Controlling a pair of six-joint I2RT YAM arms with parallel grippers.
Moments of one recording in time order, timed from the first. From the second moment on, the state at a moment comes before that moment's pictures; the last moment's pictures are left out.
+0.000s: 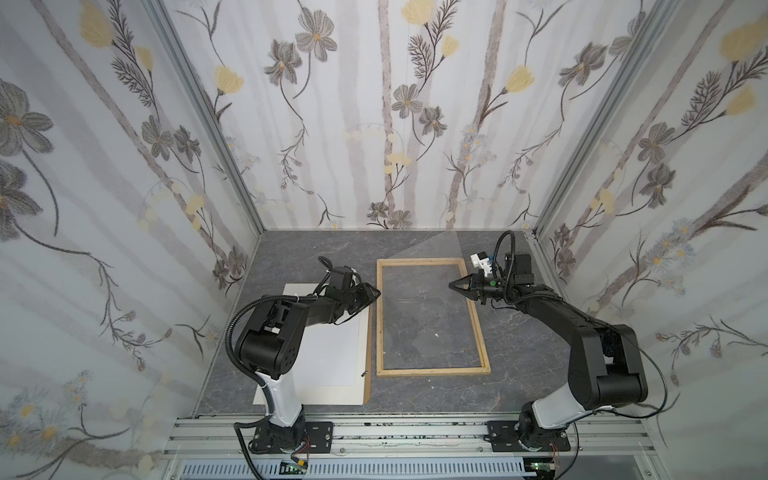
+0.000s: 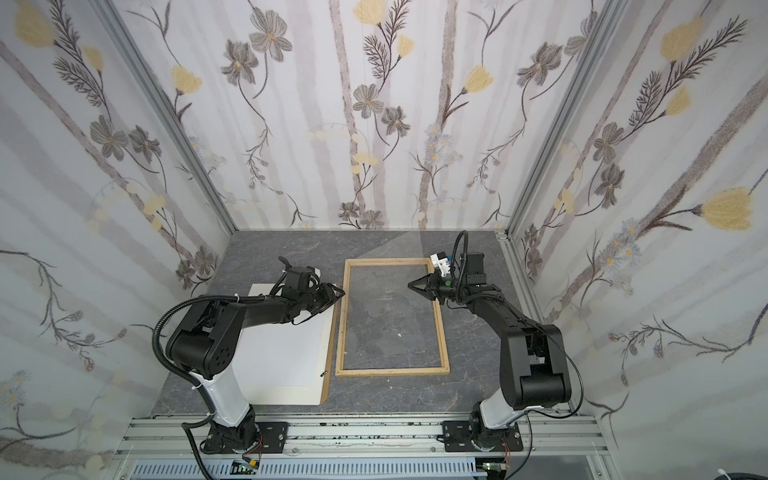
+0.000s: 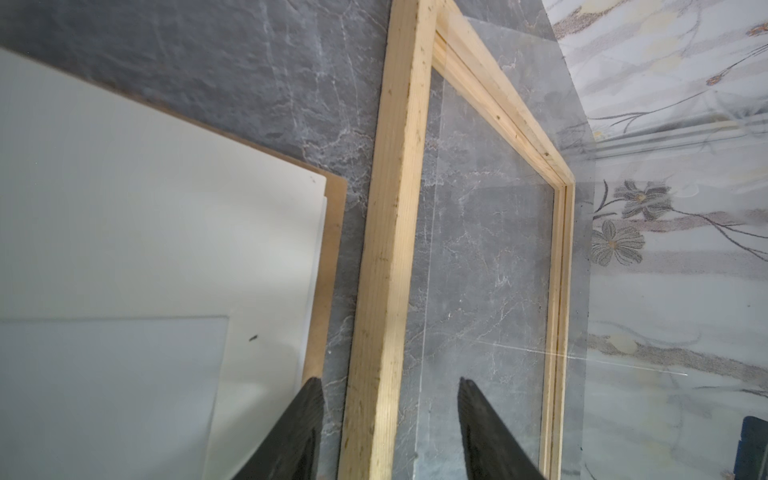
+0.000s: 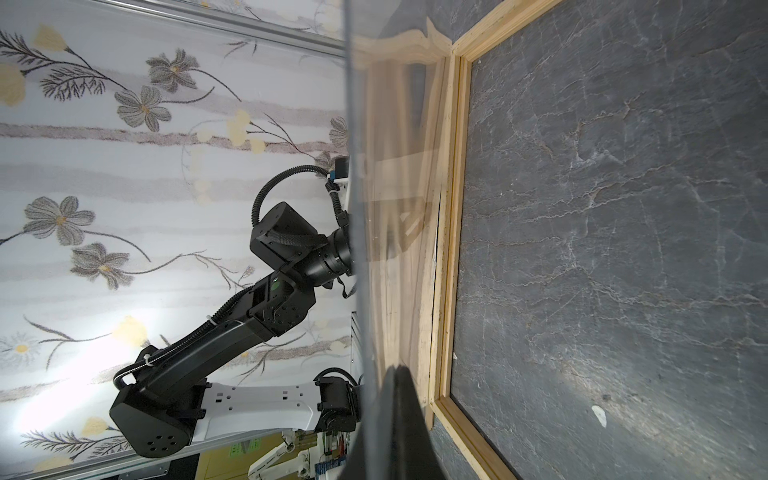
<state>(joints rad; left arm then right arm) -0.33 1.83 0.88 0.22 0.40 -0.85 0.09 1.56 0.94 -0.10 -1.07 0.74</state>
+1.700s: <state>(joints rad) -0.33 1.84 0.88 0.25 0.43 -0.87 0.09 1.59 0.93 -0.02 -1.10 0.74</state>
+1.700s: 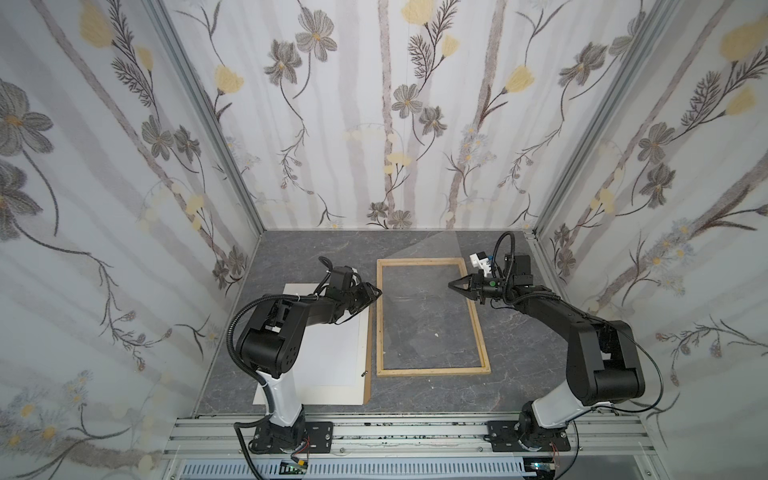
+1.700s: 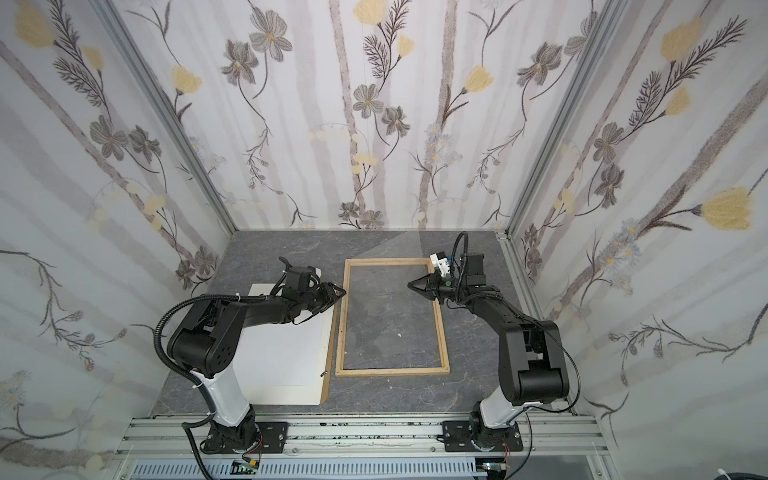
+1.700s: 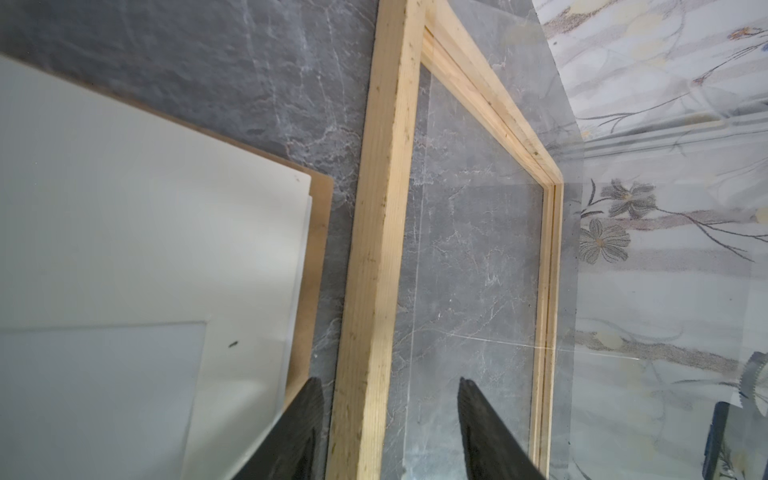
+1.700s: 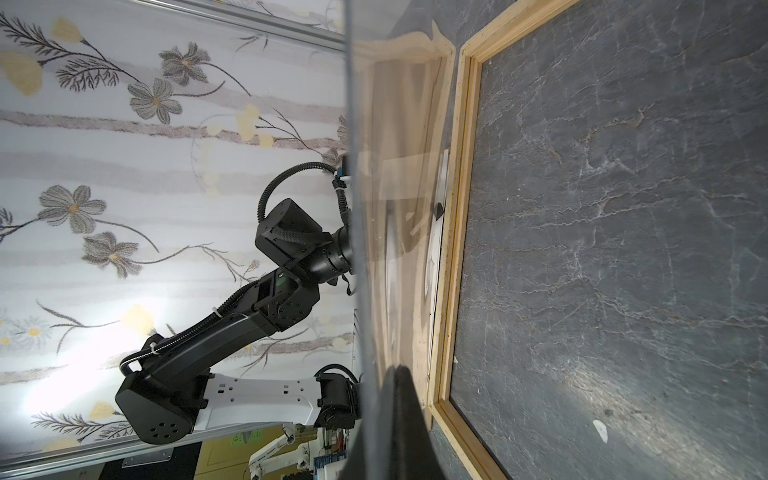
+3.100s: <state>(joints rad) -0.34 1.84 0.83 0.31 0.46 -0.90 0.08 1.64 0.87 0.09 -1.14 0.77</state>
